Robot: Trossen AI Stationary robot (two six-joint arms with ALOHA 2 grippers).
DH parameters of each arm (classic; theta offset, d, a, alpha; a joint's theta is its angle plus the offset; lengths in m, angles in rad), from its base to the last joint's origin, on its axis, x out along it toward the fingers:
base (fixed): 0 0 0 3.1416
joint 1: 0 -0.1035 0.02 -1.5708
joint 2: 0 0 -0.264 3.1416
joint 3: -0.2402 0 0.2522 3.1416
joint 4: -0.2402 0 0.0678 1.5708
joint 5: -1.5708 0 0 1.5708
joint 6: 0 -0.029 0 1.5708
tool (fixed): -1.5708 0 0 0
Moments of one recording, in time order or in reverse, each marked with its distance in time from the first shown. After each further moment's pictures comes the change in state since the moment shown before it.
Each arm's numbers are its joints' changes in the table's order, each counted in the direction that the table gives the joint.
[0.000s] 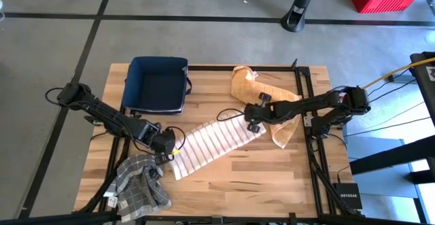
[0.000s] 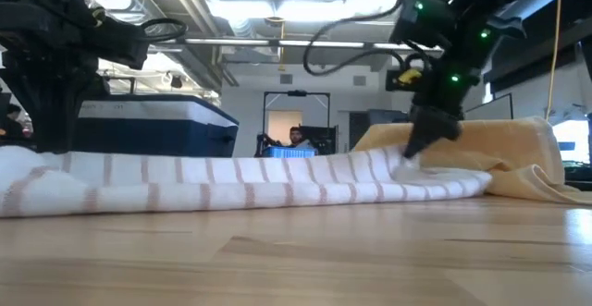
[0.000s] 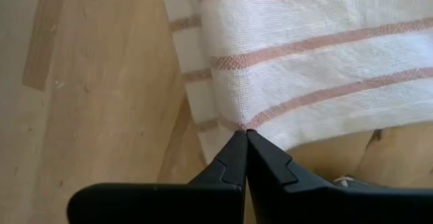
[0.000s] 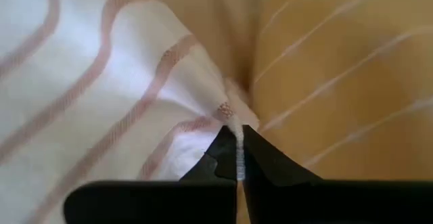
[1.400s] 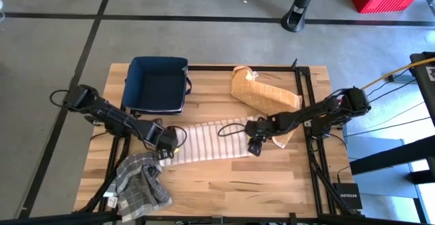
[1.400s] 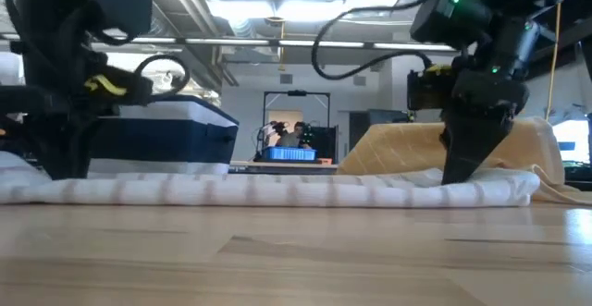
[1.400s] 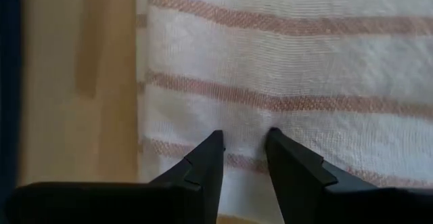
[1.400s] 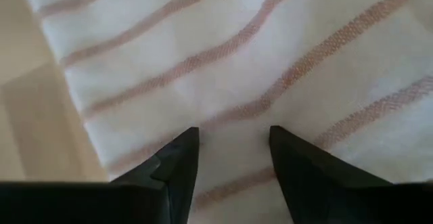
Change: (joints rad) left arm -0.055 -0.129 0.071 -0.005 -0.096 -0.118; right arm -0.171 -0.013 0.093 0.151 -0.511 -0.380
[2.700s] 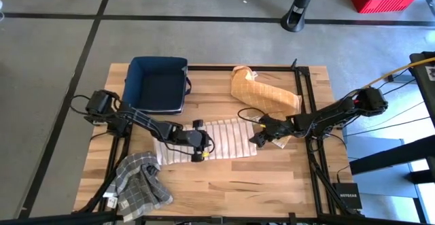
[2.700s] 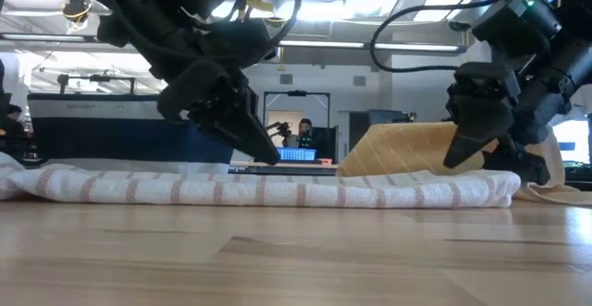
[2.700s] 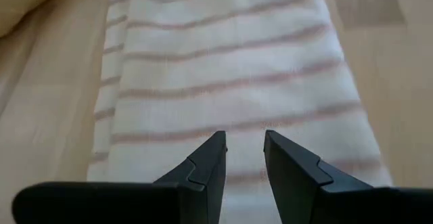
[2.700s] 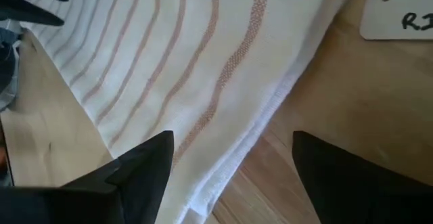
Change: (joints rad) left arm -0.121 -0.282 -0.143 0.943 -0.078 -0.556; right arm -0.006 0.234 0.376 0.458 0.071 -0.585
